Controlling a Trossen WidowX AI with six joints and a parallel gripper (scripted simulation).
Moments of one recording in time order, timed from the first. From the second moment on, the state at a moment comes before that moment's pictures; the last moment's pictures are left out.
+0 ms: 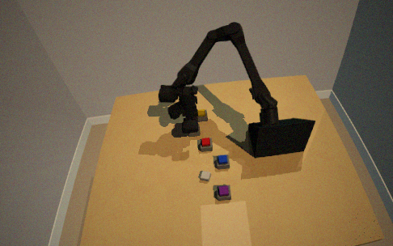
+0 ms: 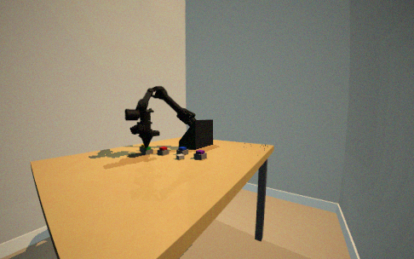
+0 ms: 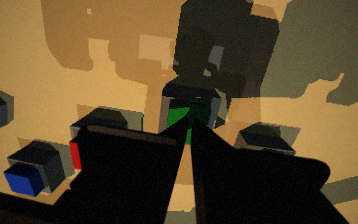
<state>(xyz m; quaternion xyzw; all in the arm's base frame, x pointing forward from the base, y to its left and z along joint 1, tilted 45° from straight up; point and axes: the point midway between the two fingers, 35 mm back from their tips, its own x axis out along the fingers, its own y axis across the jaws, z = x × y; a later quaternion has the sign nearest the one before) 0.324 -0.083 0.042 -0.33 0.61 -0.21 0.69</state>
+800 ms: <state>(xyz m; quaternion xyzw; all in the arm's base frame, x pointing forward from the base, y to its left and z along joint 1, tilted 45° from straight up) 0.322 -0.084 0.040 -0.33 0.62 -0.21 0.68</state>
